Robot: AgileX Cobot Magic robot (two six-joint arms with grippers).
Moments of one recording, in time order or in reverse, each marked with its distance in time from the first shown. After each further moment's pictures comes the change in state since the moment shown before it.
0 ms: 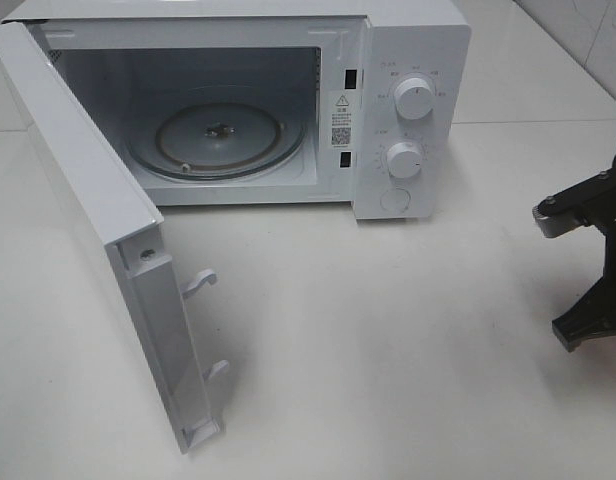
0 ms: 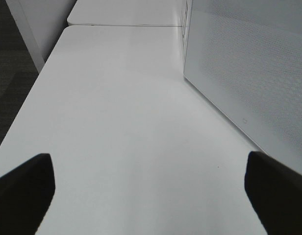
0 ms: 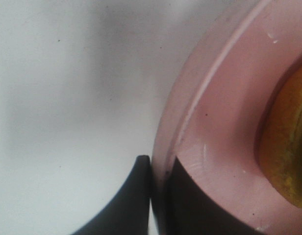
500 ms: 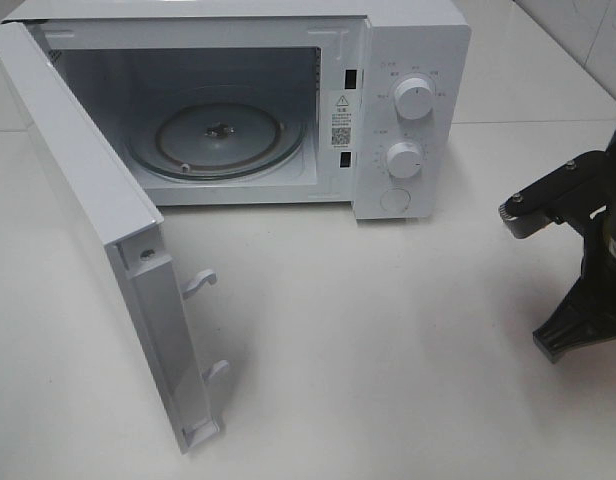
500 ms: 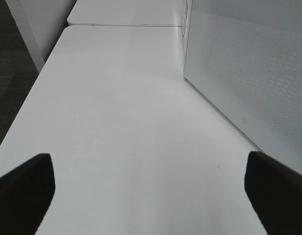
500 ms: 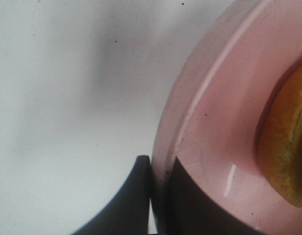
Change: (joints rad) left arm 0.000 0.000 0.000 0.000 0.000 0.000; right arm 0.210 -0.100 0.001 -0.001 0.095 0.013
